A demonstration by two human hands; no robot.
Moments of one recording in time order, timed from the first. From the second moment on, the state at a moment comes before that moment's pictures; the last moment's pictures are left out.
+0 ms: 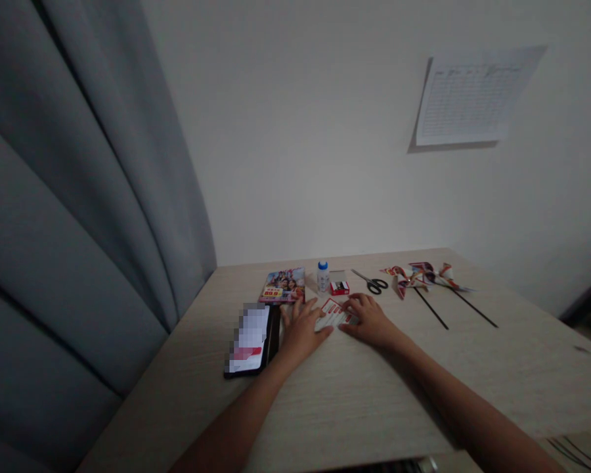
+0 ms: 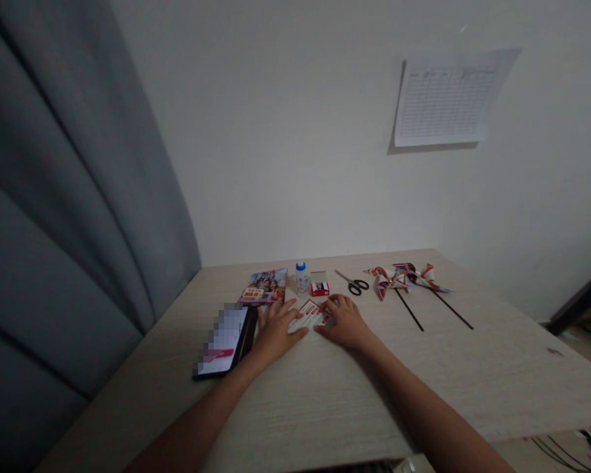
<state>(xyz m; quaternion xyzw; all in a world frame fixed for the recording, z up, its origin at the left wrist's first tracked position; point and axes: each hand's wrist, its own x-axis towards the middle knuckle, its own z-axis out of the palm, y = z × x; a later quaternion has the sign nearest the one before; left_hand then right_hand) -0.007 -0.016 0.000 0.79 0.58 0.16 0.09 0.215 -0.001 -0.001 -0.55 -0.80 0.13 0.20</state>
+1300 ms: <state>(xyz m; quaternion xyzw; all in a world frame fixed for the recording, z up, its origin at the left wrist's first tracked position) -0.039 0.004 0.016 0.76 0.62 0.11 0.14 0.247 0.020 0.001 -0.48 -0.84 0.24 0.14</state>
